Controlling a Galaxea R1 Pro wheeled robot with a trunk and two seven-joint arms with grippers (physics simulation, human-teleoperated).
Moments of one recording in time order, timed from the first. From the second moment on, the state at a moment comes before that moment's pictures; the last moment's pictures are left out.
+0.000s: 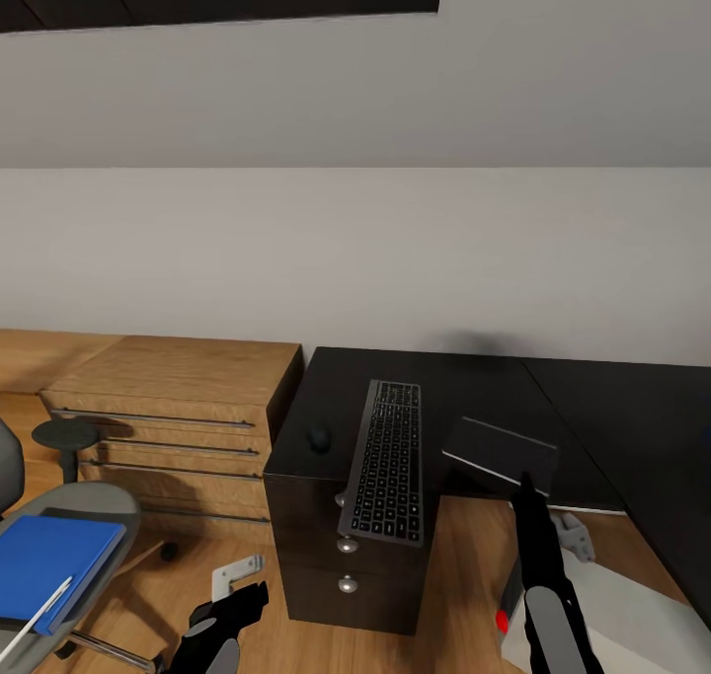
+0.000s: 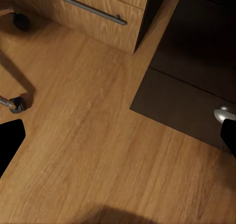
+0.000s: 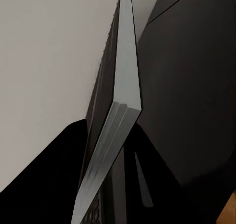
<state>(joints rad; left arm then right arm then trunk) -0.19 0.04 -0.31 -1.04 0.57 0.28 0.53 -0.22 0.17 -0.33 -1.20 -0.95 -0.22 0.21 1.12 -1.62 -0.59</state>
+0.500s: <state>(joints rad) -0.19 0.04 -0.31 -1.04 0.57 0.28 0.53 -0.19 0.17 -0.33 -1.21 -0.96 -0.22 0.21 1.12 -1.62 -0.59</state>
